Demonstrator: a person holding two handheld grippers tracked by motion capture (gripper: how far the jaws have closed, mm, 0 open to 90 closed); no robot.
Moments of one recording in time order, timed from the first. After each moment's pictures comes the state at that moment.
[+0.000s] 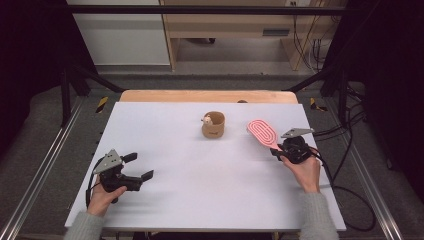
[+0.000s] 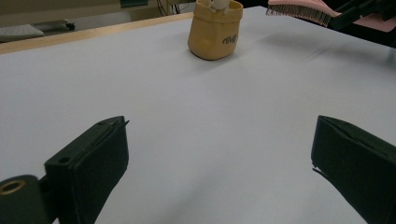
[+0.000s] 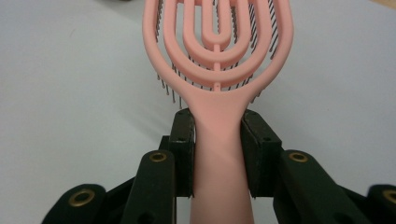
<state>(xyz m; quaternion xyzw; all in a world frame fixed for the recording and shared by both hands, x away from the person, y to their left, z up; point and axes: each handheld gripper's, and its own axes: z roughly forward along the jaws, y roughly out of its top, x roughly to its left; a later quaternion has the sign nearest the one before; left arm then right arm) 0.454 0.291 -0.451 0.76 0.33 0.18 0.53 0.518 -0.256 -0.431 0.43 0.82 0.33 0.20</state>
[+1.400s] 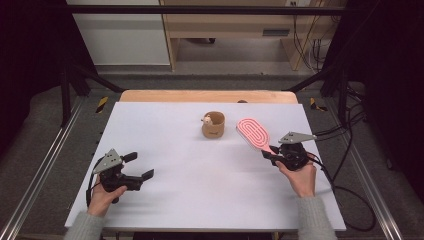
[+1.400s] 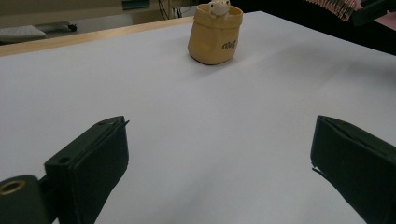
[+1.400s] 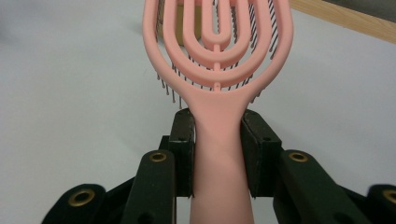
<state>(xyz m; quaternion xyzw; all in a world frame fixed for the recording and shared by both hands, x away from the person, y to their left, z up) 0.452 0.289 -0.448 0.75 0.34 0.18 0.53 0.487 -0.234 -0.412 0.39 0.80 0.41 0.18</state>
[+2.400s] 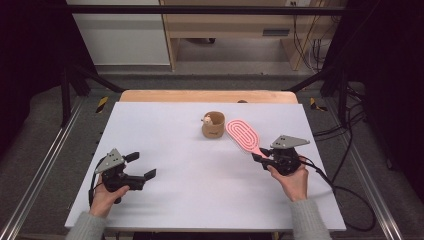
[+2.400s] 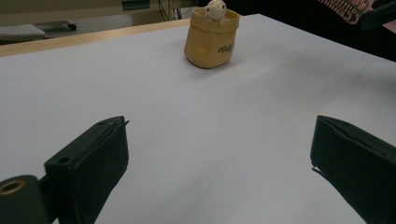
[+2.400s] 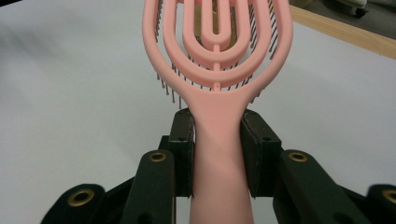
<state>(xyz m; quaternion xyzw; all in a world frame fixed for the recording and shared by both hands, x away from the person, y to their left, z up) 0.450 0.280 -0.444 0.75 0.34 0.18 0.54 0.472 -0.208 -0.405 0.36 0.81 0.44 0.18</state>
